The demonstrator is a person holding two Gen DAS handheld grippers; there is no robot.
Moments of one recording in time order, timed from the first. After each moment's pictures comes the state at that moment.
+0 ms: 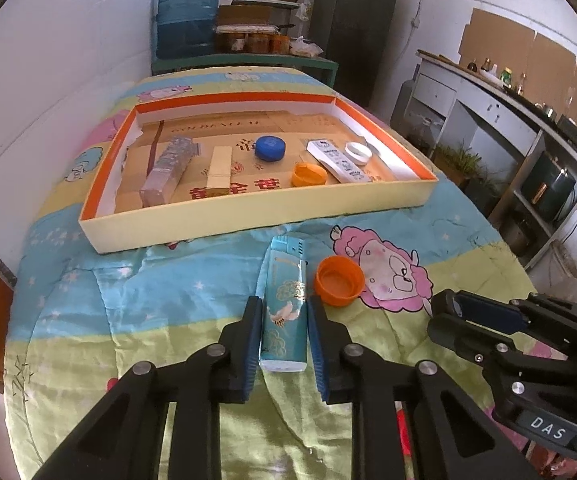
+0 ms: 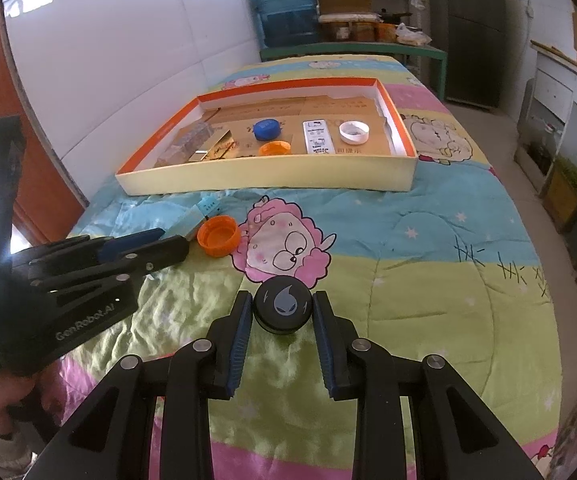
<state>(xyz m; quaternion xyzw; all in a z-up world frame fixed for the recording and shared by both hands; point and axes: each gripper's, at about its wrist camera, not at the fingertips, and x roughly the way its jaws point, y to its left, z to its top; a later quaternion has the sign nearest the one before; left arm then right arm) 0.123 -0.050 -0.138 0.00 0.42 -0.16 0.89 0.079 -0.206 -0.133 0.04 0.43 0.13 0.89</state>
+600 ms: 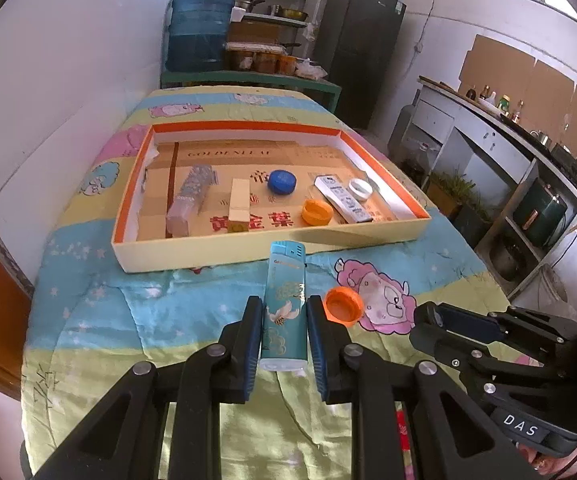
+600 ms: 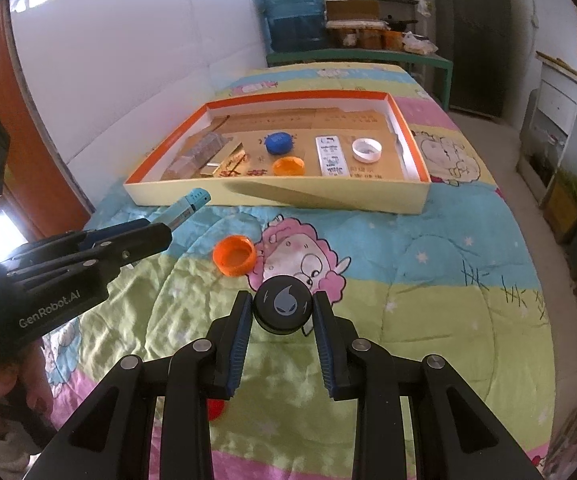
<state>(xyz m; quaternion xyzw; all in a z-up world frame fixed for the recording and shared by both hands) 0.120 -0.030 -0.113 -0.03 0.40 -0.17 0.90 0.088 -0.193 -0.118 0.03 0.42 0.14 0.90</state>
